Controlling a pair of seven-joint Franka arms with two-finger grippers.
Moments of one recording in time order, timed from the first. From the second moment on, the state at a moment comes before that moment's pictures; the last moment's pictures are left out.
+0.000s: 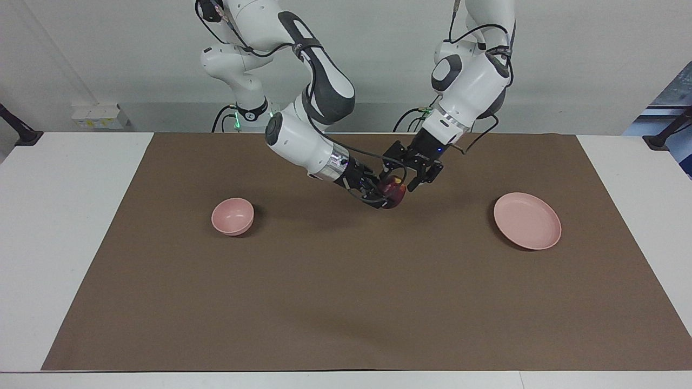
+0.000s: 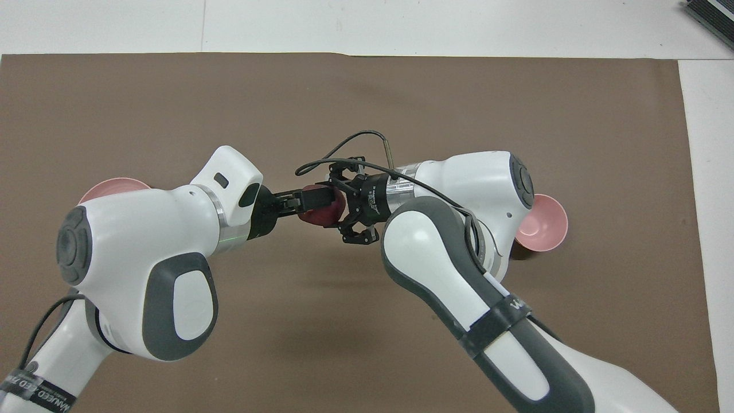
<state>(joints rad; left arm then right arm) -0.42 -0.05 -0.08 -2.10 -0.64 2.49 -0.12 0.49 0.31 0.03 -1.80 1.01 2.34 1.16</state>
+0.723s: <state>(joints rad) -0.25 0.01 -0.07 -1.98 -0.08 2.22 0.02 0.47 0.23 0.02 -1.75 0.55 2.21 1.05</state>
